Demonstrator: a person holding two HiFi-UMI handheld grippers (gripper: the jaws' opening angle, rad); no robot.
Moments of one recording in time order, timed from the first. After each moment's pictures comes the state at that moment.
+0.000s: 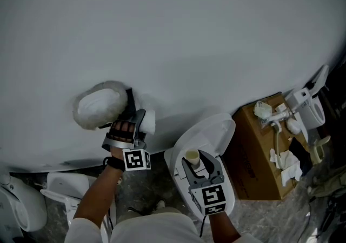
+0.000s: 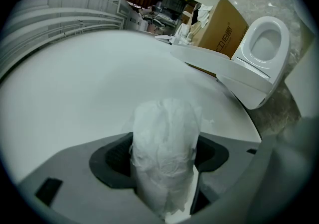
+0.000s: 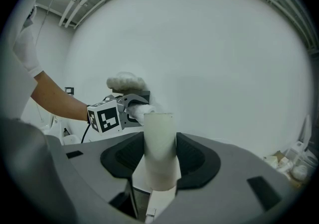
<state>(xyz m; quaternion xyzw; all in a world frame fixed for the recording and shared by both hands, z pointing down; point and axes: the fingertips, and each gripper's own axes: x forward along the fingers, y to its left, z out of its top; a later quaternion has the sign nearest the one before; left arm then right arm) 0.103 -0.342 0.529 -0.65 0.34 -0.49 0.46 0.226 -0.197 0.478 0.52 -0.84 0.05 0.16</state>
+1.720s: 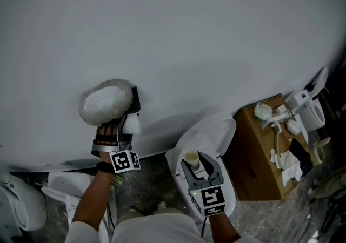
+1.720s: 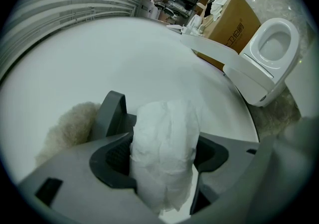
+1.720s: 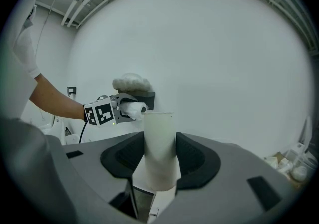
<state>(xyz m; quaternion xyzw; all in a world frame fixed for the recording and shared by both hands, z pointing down) 0.027 -0.326 0.524 -0.64 0.42 -0.50 0.41 0.214 -0.178 0.476 0.52 -0.84 0.04 0.16</state>
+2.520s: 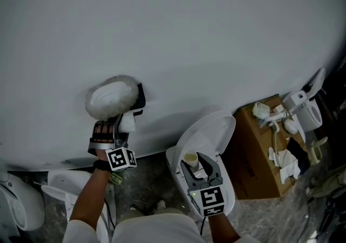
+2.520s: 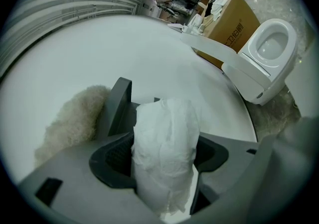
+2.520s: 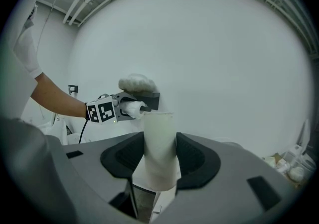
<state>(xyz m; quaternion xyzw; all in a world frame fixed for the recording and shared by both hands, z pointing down) -0.005 -0.315 0.523 -0.64 0.43 -0.50 0.40 0.195 -0.157 0.471 0.52 -0.84 0.04 0.17</state>
